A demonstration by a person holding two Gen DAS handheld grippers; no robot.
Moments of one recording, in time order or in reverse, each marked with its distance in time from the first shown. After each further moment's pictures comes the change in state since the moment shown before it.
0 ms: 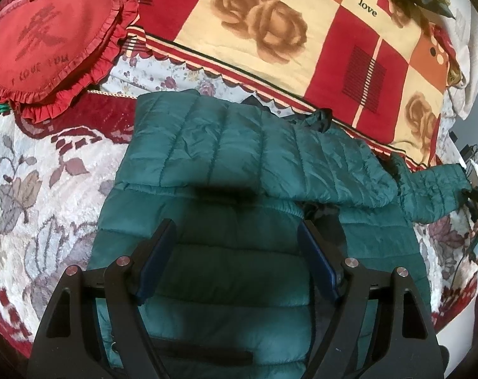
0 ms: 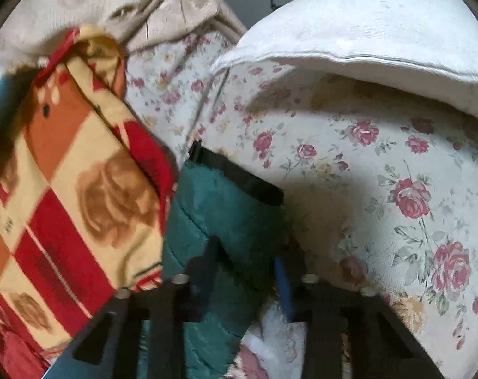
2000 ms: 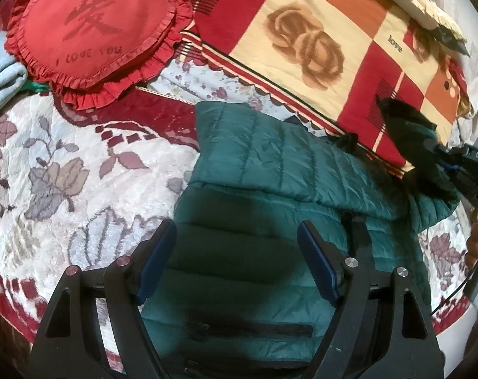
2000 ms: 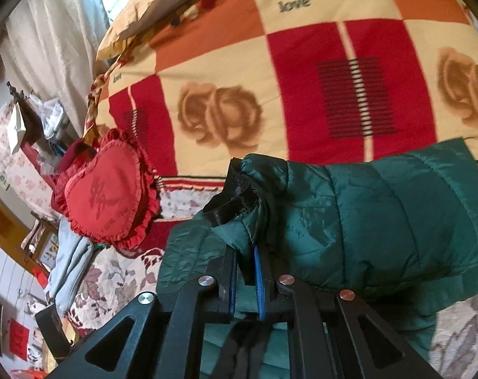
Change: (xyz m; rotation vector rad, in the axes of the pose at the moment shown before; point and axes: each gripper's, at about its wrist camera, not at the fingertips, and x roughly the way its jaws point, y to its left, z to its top) left arm -0.039 0.072 -0.007 -0.109 -0.056 0.022; right arm -0.052 0.334 -0.273 -0.589 0.430 0.561
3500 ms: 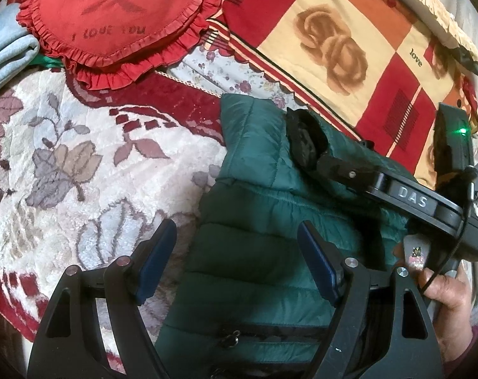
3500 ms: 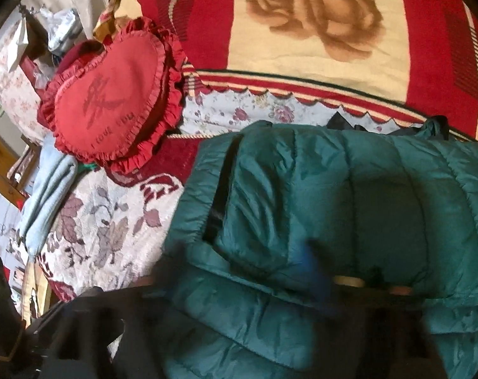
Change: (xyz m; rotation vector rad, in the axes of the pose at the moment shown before) left arm 0.008 0.034 0.004 -0.085 0.029 0.003; right arm 0.137 0.093 -0.065 -0.190 0.231 -0.017
